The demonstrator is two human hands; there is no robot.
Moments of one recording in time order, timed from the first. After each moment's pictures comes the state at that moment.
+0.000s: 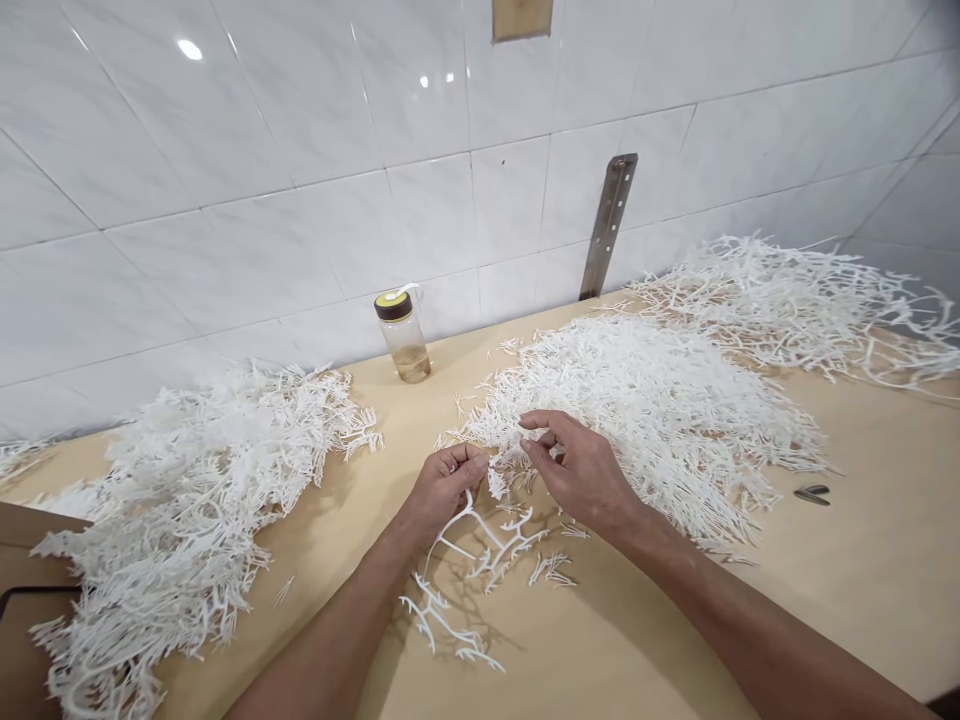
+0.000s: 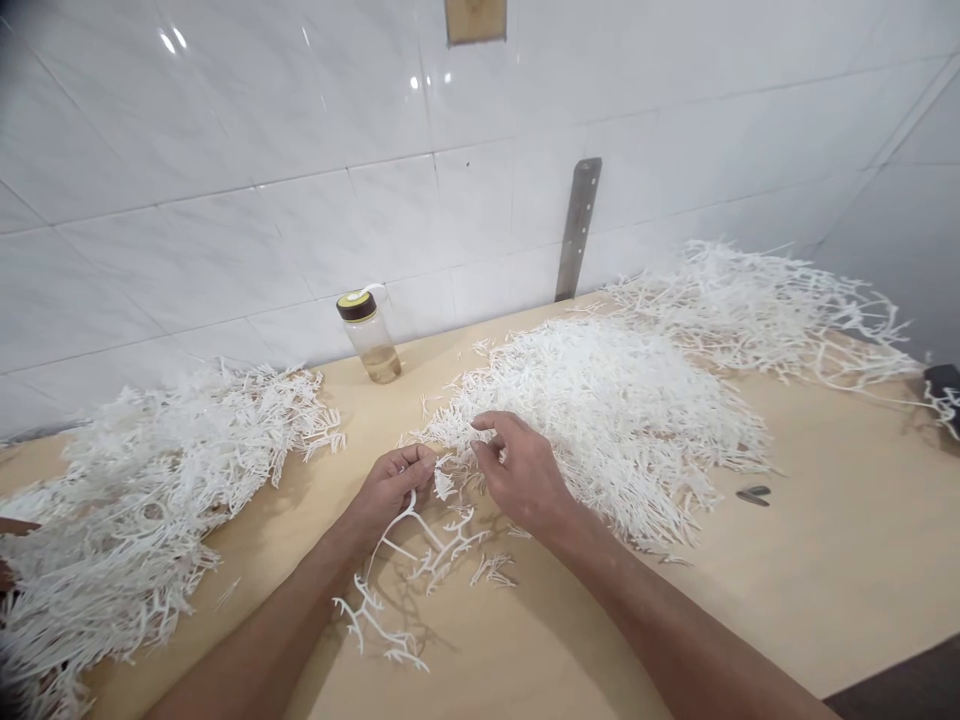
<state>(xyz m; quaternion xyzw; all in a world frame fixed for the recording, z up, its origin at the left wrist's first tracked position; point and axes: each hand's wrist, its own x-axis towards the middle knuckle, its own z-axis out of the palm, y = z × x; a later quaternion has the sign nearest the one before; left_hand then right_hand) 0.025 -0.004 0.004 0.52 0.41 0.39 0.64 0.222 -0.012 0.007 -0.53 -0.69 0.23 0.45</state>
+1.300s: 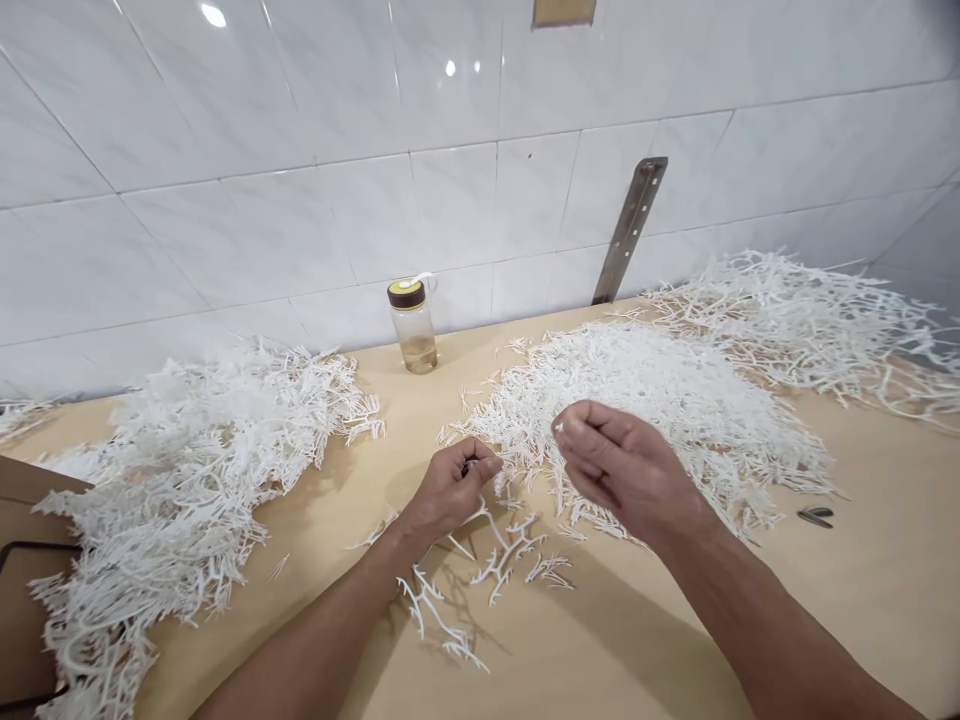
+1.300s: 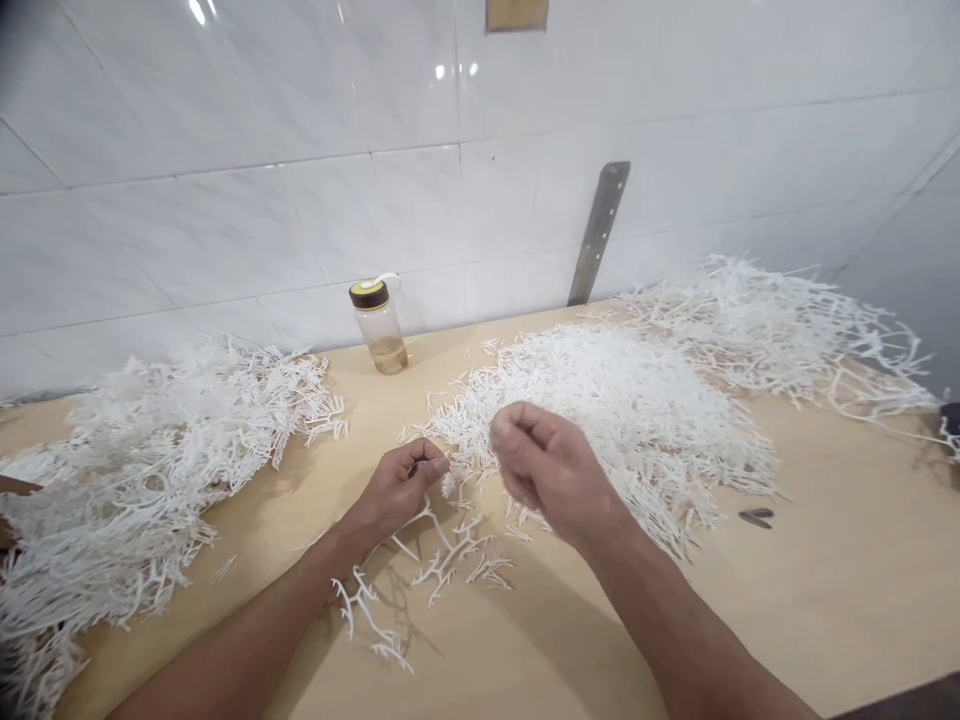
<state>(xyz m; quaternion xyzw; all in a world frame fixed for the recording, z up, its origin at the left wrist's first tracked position) 0.030 -0.010 -0.005 0.64 0.43 0.42 0.48 0.239 -0.024 0.039 -0.42 -0.57 0.54 0.45</state>
